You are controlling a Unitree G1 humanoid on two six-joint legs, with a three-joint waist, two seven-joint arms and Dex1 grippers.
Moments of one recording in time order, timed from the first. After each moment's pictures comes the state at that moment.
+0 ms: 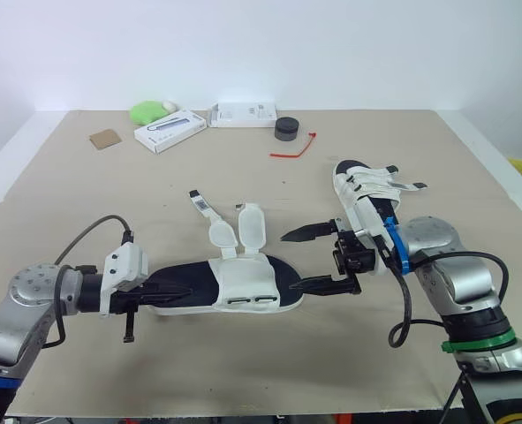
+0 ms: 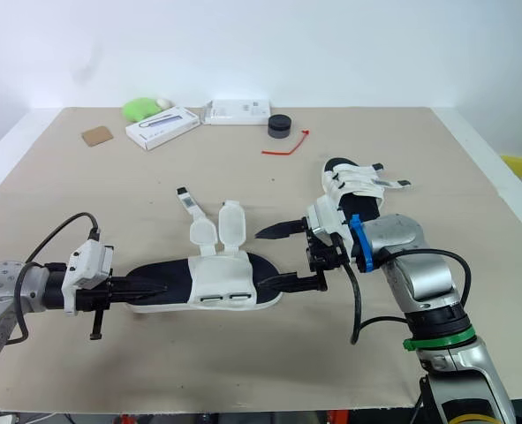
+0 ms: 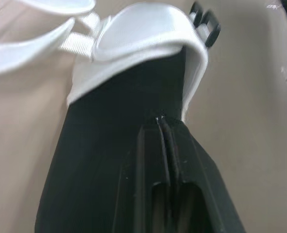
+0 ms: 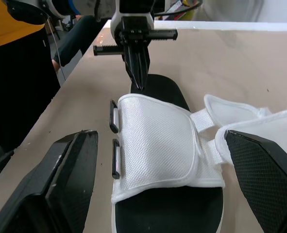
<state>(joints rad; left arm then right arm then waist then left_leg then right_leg) -0.07 0.87 0.06 -0.25 -0.51 0.25 -1.24 -0.52 -0.65 0.11 -0.09 0.51 0.33 1.41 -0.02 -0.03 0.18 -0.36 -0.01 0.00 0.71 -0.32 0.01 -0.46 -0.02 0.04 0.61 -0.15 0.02</state>
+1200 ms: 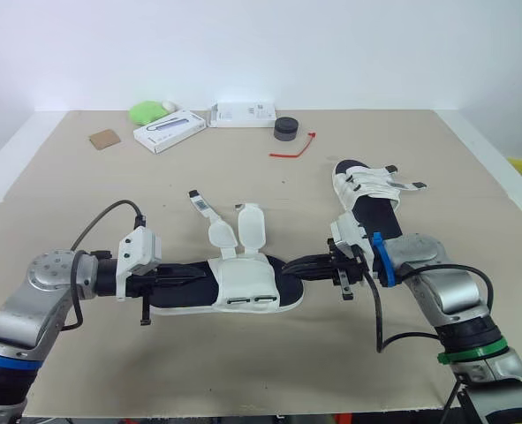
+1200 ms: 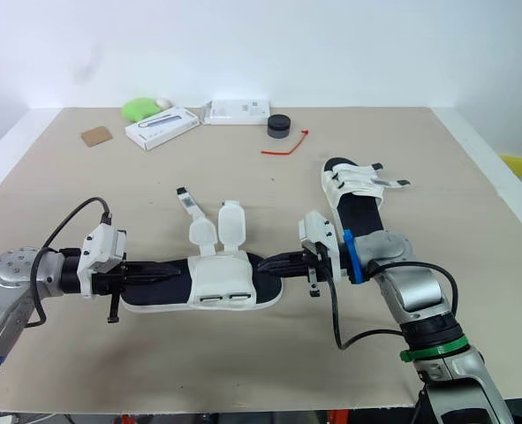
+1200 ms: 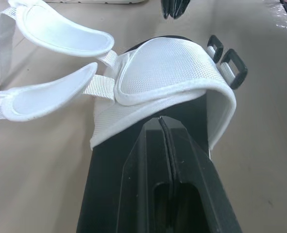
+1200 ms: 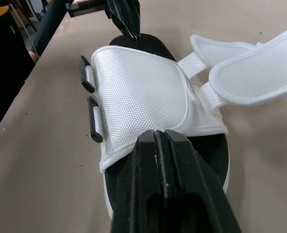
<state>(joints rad) -0.19 0.80 0.02 -0.25 -0.49 0.29 -1.20 -0.46 -0.64 0.18 -0.06 0.40 0.37 1.30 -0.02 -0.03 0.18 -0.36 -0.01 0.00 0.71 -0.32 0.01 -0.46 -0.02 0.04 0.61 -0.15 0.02</state>
